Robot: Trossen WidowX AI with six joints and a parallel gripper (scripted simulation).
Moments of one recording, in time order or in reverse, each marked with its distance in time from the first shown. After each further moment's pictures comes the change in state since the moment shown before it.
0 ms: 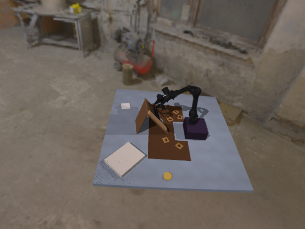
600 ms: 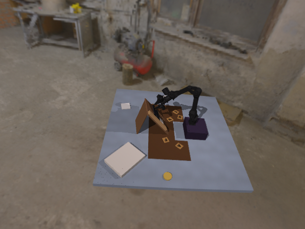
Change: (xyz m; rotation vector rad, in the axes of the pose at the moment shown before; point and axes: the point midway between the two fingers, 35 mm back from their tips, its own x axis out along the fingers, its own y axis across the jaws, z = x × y) arm 0.000 0.009 0.000 0.001 0.000 0.001
